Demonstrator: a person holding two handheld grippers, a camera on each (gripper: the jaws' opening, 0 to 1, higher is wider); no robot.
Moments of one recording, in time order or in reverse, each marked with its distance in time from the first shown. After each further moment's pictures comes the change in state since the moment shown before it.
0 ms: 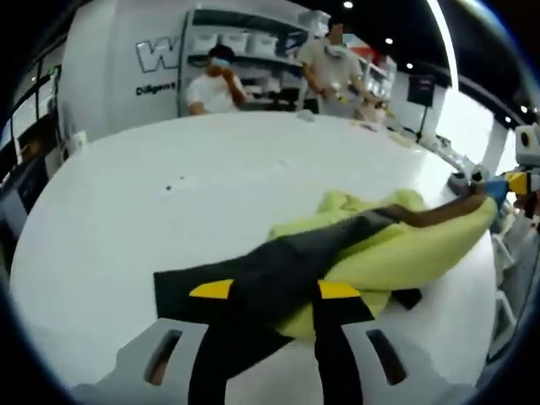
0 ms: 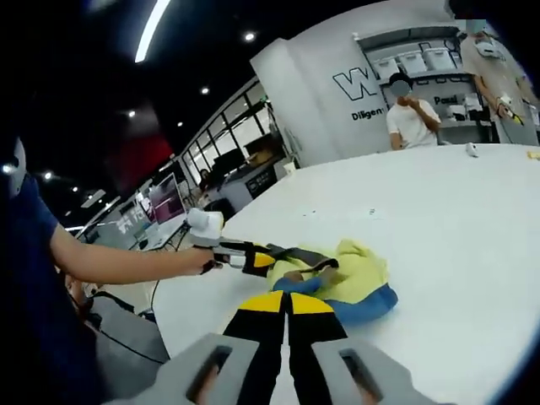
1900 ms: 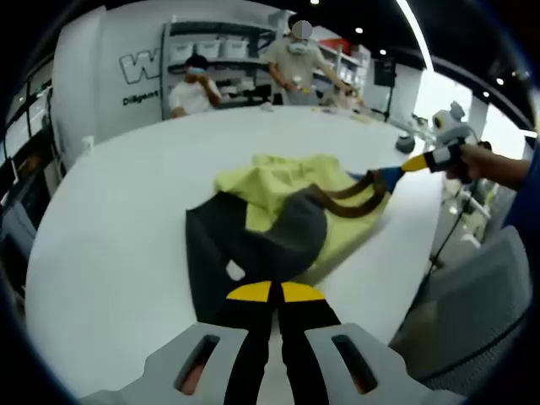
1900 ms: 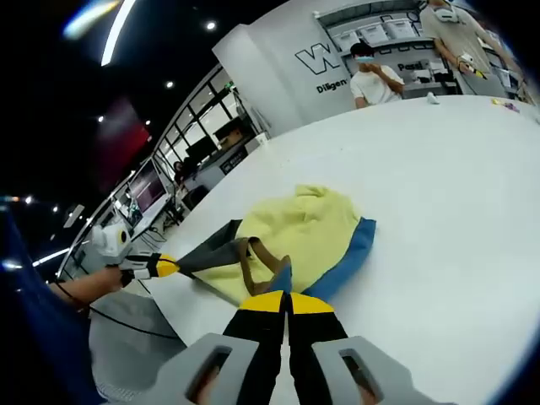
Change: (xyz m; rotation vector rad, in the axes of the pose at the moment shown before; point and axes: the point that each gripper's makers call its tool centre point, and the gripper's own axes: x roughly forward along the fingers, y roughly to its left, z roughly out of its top) left arm -0.181 -0.113 -0.162 0.205 0.116 -0.108; right arm -0.133 0.046 -0.161 0.251 0.090 -0.112
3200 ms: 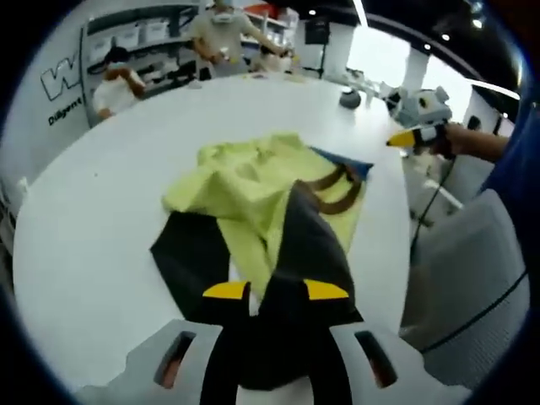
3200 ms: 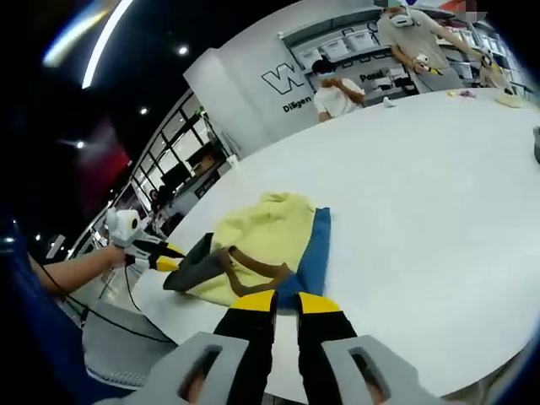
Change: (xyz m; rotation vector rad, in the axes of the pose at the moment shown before) left arm 0.047 0.011 0.021 0.201 0.172 -0.301; right arm -0.047 -0.021 -0.026 0.098 -0.145 -0.133
